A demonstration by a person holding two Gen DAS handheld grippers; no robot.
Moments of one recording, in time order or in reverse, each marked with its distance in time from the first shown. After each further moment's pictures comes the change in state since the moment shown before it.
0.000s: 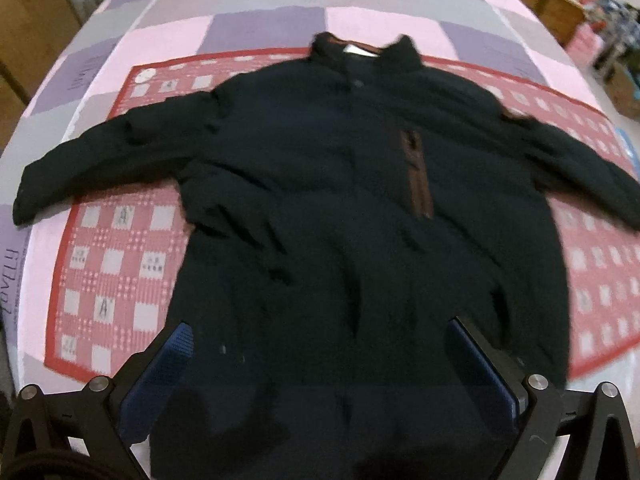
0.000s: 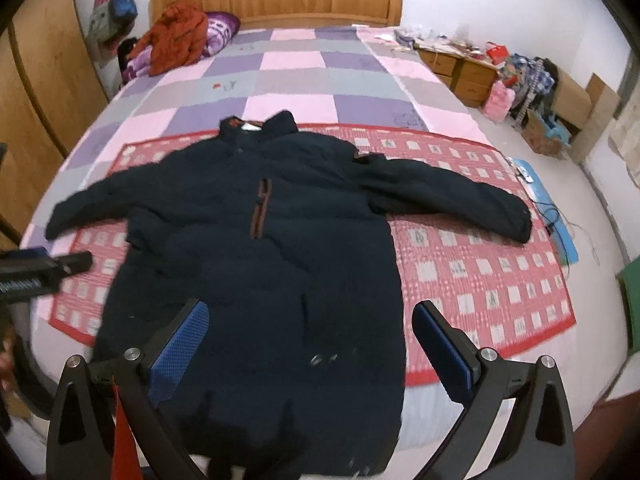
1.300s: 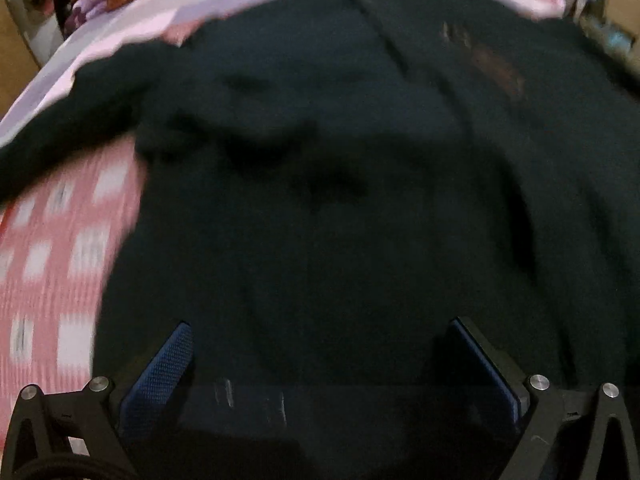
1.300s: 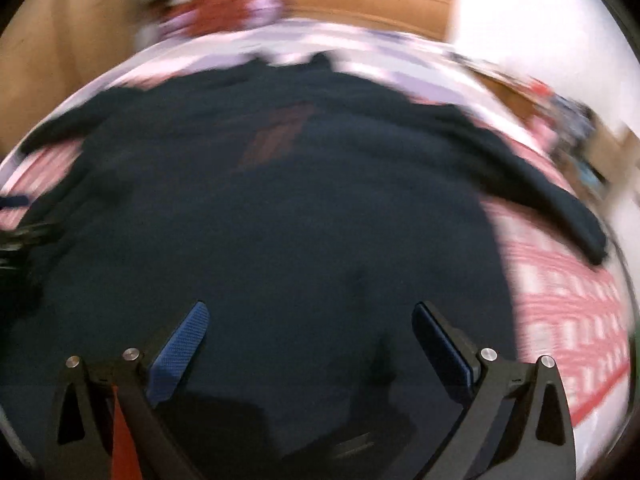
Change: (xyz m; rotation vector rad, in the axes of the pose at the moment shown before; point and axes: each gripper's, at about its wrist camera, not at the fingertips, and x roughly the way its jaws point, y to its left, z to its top) left arm 0.190 0.057 -0.125 0.208 -0.125 0.013; right arm 0.247 0.052 -0.088 -0.206 -0.073 0.065
